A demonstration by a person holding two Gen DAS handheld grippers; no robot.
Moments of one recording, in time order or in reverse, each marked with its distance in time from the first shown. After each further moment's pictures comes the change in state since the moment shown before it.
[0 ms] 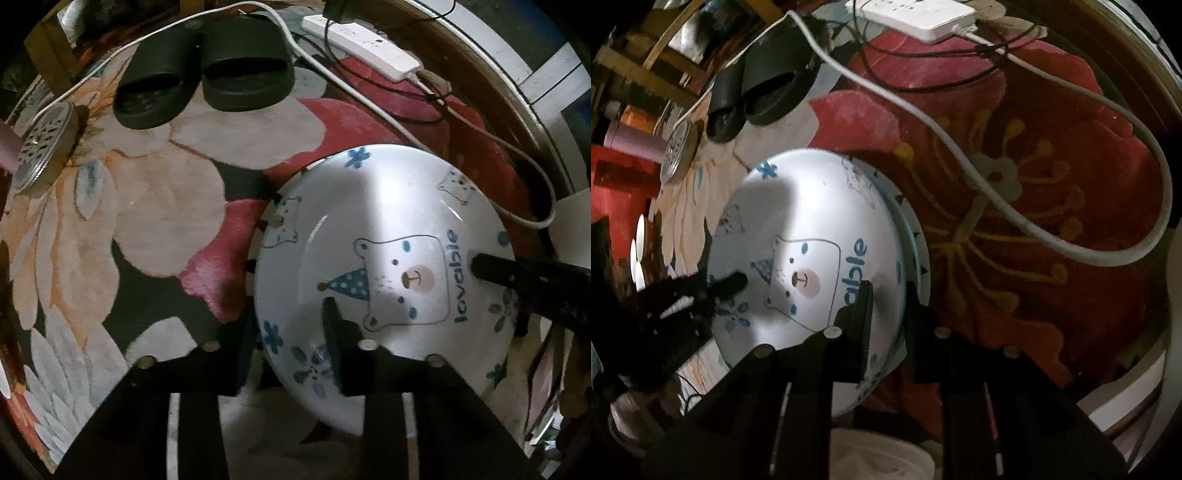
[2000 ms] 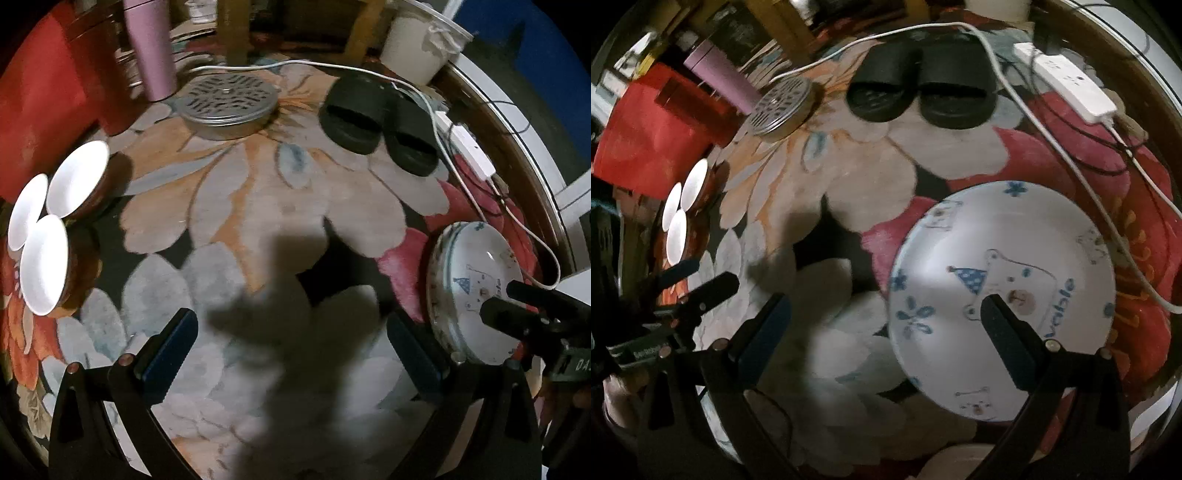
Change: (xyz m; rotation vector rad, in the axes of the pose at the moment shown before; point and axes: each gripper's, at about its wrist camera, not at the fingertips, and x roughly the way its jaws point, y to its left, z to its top) left arm -0.092 0.164 -0.086 -0.315 -0.206 0.070; right arm 0.010 0.171 -0.023 -0.297 -0.070 0.046
